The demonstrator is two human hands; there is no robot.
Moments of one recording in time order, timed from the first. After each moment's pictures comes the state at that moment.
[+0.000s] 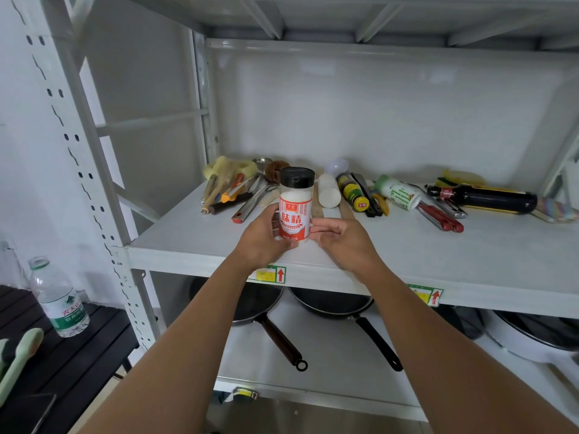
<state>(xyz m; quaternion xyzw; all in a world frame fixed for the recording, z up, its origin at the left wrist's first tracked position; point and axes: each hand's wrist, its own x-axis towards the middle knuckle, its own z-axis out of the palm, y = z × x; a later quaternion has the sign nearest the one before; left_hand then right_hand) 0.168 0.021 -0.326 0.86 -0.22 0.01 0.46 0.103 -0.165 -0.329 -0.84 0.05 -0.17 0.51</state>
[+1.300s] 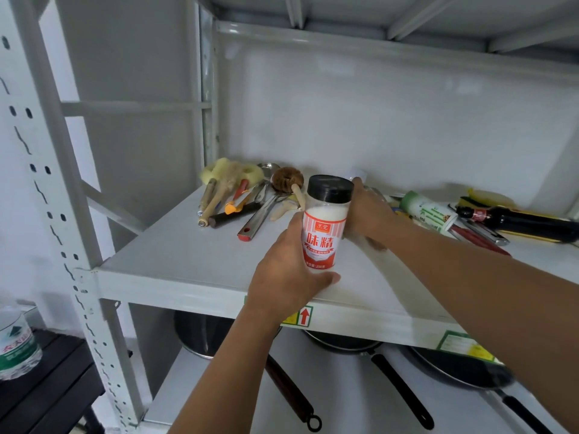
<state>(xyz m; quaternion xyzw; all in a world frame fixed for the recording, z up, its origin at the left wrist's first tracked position) 0.176 0.012 -0.343 0.83 -0.25 0.06 0.49 0.220 -0.178 -0.268 -0.99 0.08 -0.14 -0.01</state>
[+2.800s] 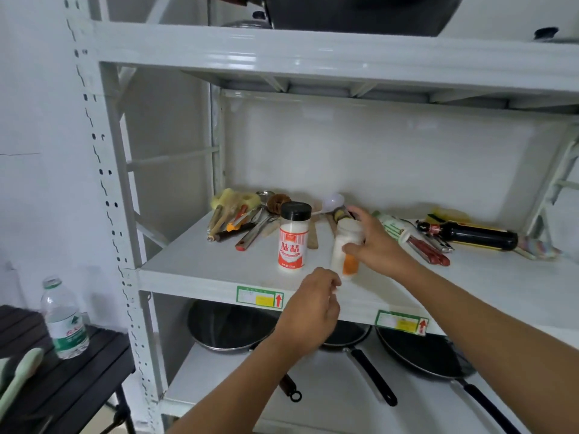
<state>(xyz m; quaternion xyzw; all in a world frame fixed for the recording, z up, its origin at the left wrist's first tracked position) 0.061 -0.027 -0.355 0.82 -0.38 0.17 0.40 0.072 -0.216 -0.252 -0.92 -0.02 -0.19 0.33</state>
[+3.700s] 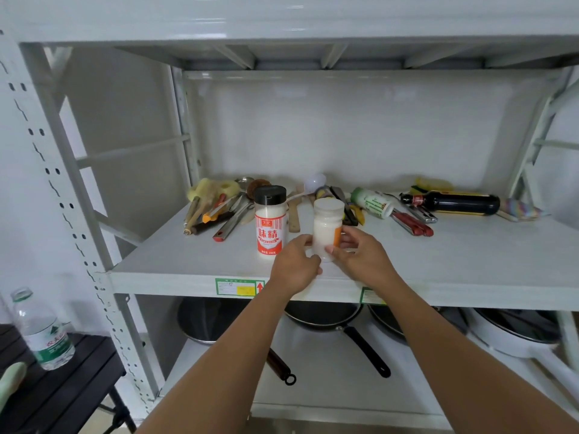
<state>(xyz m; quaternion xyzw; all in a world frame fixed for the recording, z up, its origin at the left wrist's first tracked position) 0.114 -0.067 -0.328 0.84 -0.24 0.01 0.48 0.061 -0.228 -0.326 -0.86 0.07 -0.24 0.44</state>
